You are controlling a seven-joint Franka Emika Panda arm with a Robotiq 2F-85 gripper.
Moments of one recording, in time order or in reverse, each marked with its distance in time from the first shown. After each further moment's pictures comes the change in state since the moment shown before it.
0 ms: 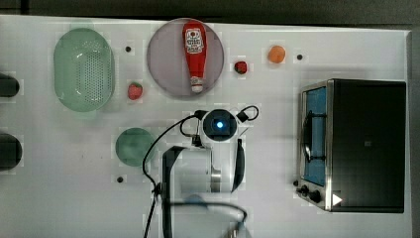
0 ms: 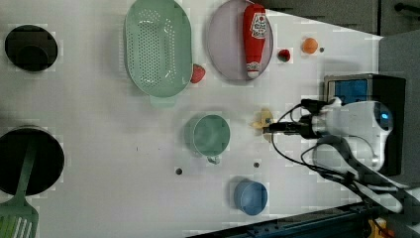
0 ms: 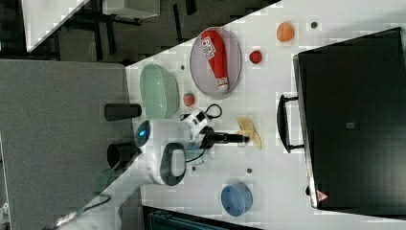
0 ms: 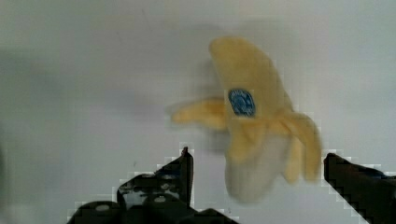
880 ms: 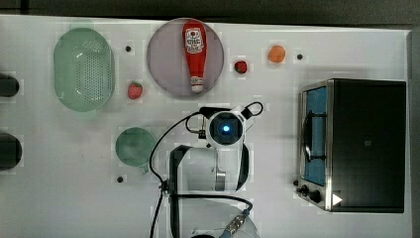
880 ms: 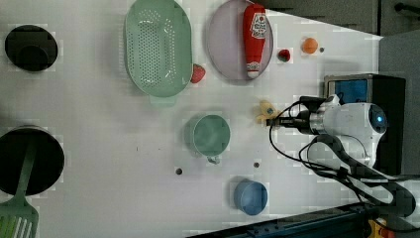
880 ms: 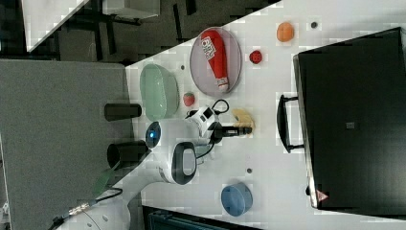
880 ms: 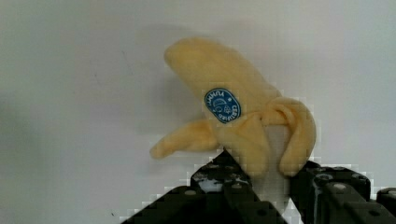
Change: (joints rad) arm -0.031 0.029 0.004 0.000 -0.002 0.124 -0.034
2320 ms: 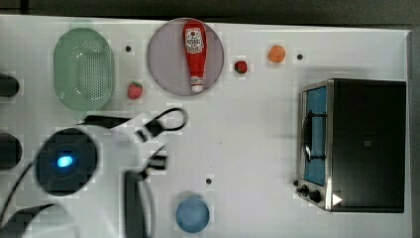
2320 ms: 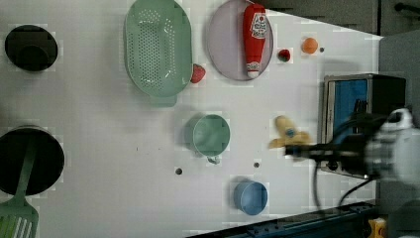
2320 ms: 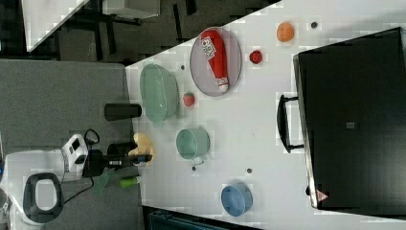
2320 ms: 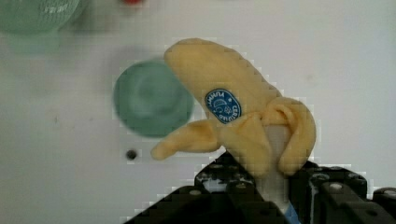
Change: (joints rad) arm 0.040 -0.578 0.366 0.172 0.118 -0.766 0.363
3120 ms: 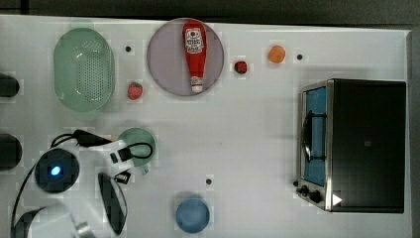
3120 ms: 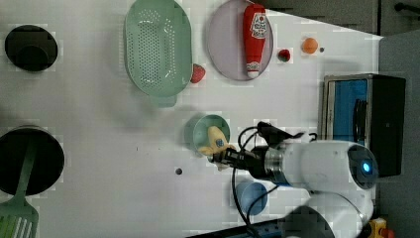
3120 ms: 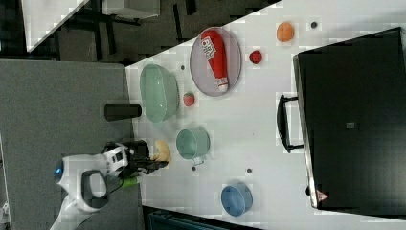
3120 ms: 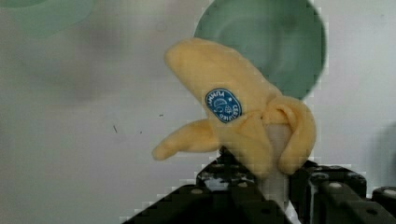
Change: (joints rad) arm 0.051 0.246 0.140 -0.160 0.064 0.422 0.399
